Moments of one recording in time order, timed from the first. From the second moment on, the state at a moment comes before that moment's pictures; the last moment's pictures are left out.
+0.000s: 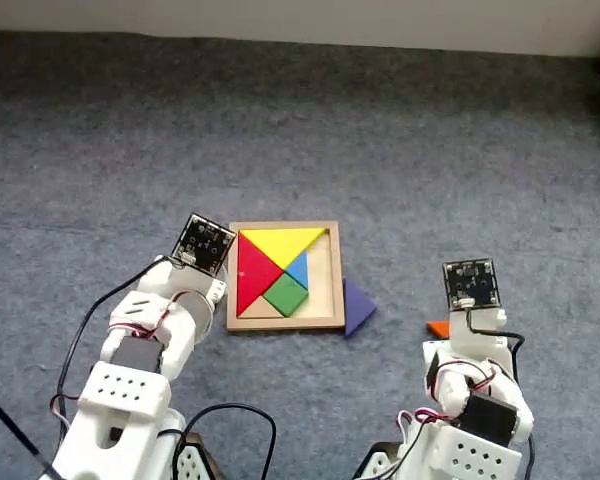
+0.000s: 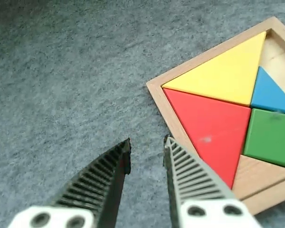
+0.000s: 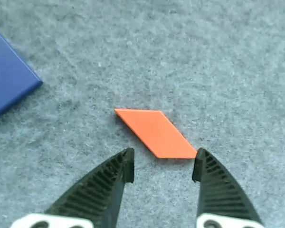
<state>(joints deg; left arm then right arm) 3.8 -60.7 84.8 25.7 -11.6 15.0 -92.0 81.0 72.7 28.7</state>
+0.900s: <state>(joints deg) 3.8 -60.7 84.8 25.7 -11.6 15.1 -22.3 56.1 56.7 34.6</state>
